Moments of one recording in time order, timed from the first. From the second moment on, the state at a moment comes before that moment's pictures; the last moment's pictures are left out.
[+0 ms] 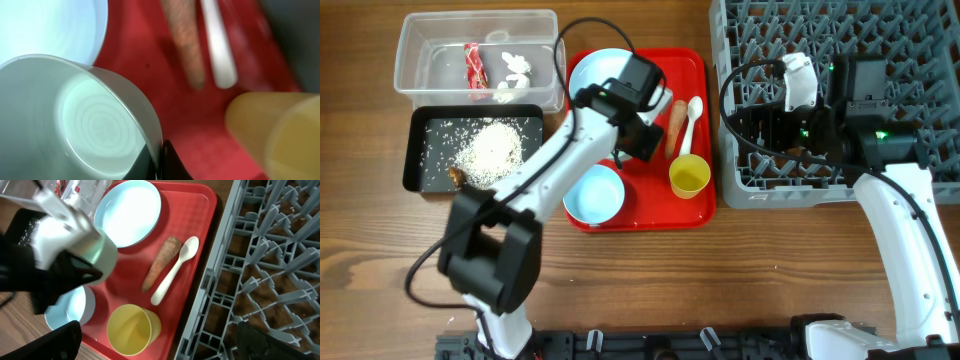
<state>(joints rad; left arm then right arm) -0.55 1.92 1.51 -0.83 0.02 0.00 0.06 1.38 1.24 -0.79 -0.45 -0.06</state>
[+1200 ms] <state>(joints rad) -0.63 1.97 1.59 -0.95 0.31 -0.02 0.06 1.38 1.24 -0.79 -0.45 -0.06</state>
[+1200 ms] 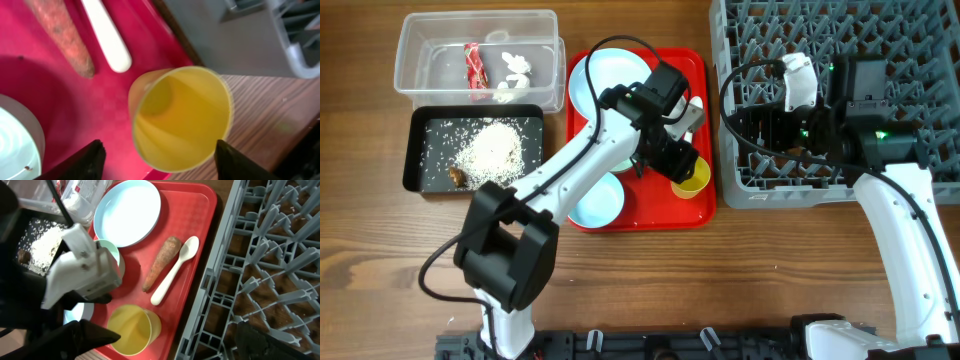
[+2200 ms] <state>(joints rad) -0.18 1.93 1.62 -0.72 1.25 -0.16 0.06 1.38 1.24 -0.45 -0.92 0.00</state>
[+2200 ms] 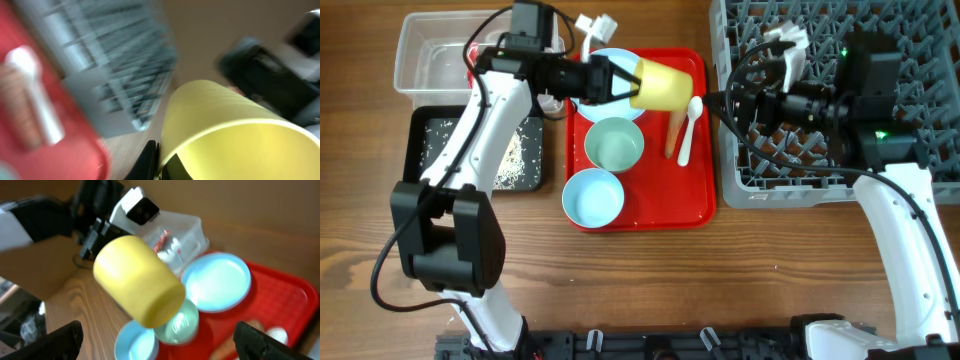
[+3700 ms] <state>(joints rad) -0.17 1.93 1.62 -0.76 1.07 -0.19 -0.13 1.54 1.44 -1.01 -0.56 0.19</state>
